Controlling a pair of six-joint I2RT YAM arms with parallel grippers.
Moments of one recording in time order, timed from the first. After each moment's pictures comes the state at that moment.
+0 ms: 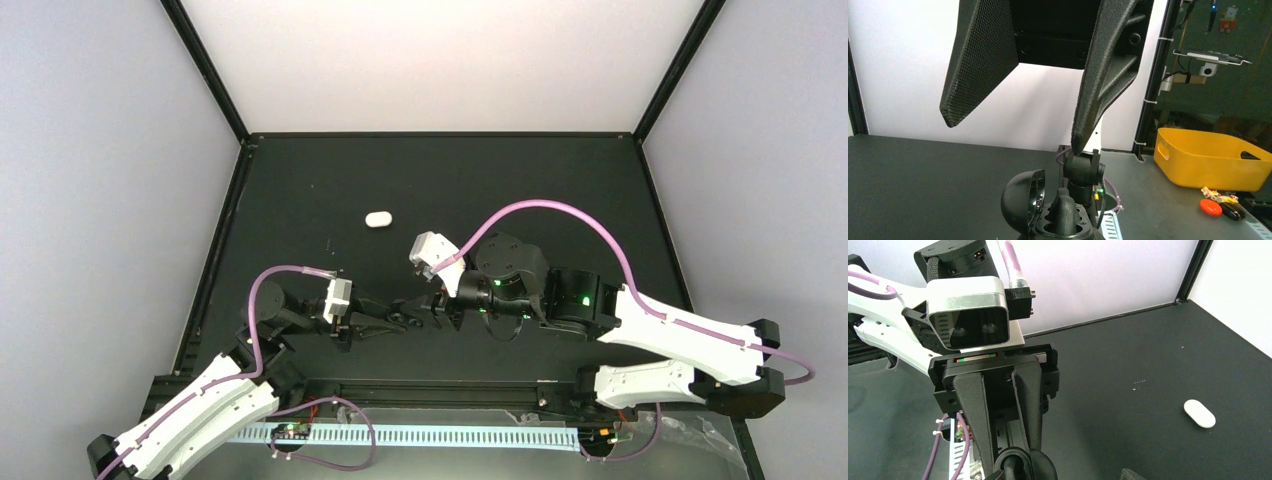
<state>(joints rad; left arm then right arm) -0.71 0.46 0.39 0.26 0.85 -0.26 1.29 1.12 1.29 -0.53 0.02 0.06</state>
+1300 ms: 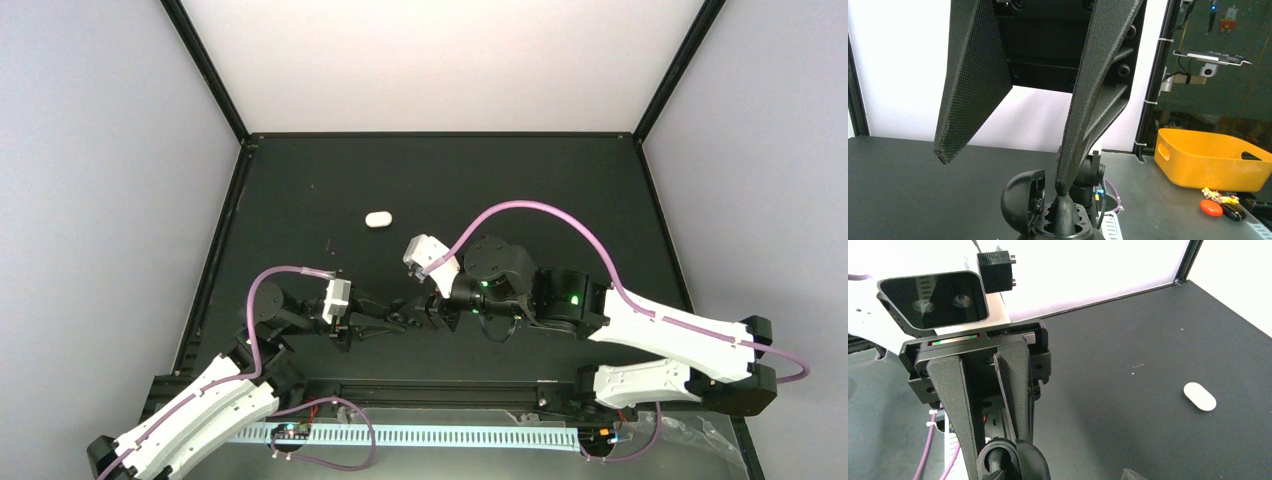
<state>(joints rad) -0.71 0.46 0.39 0.26 0.85 -0.26 1.29 1.15 1.28 -0.55 0.03 0.08</state>
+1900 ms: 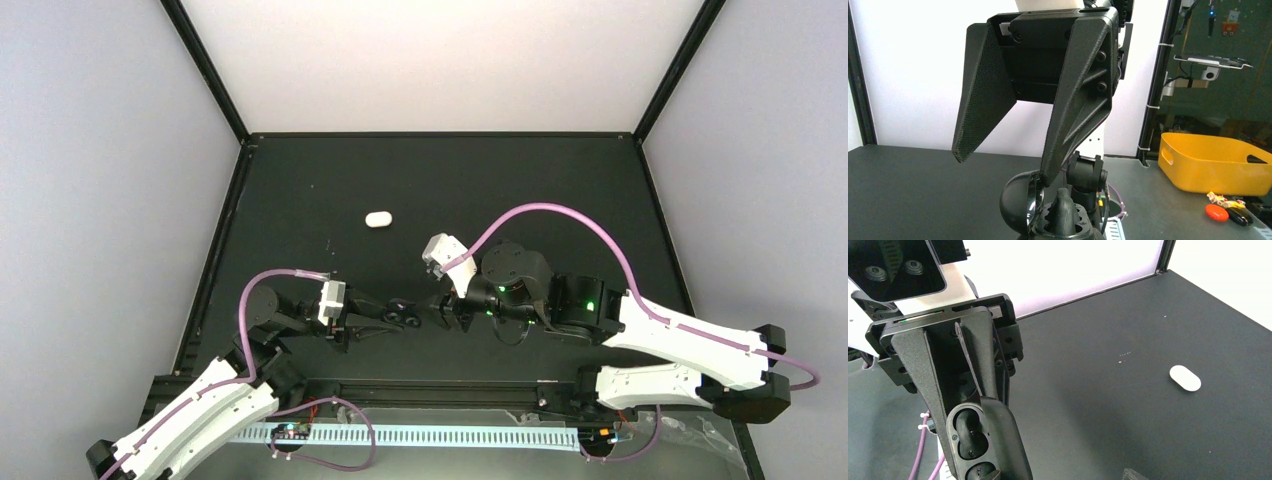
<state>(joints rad) -0.71 0.43 0.39 0.26 0.83 -0.26 1.27 1.07 1.20 -0.55 0.08 0.13</state>
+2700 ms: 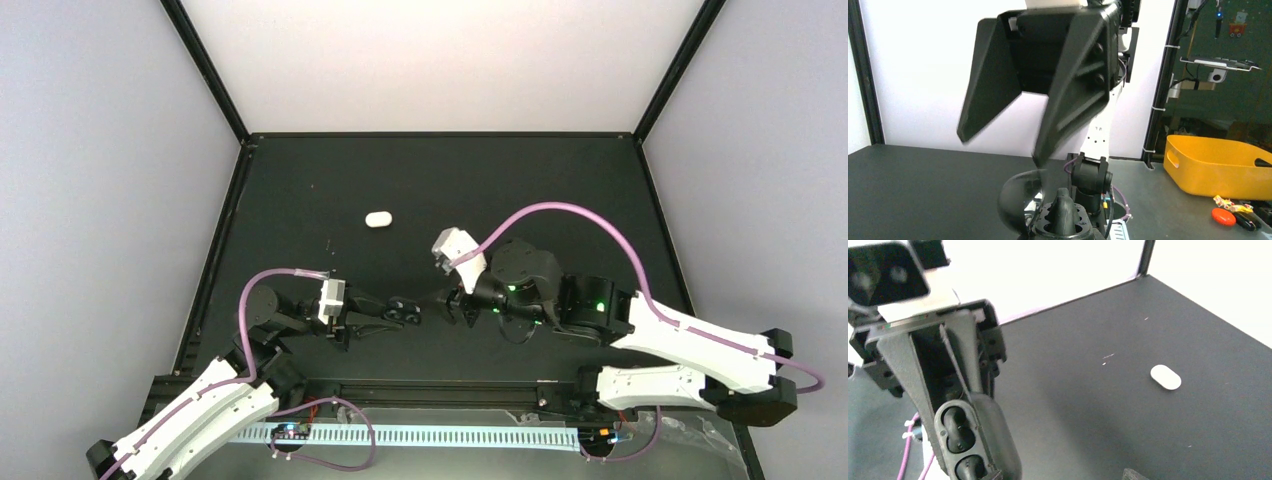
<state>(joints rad) -0.71 0.43 0.39 0.26 0.82 -0.26 1.27 1.05 1.20 -0.57 0.12 0.13</state>
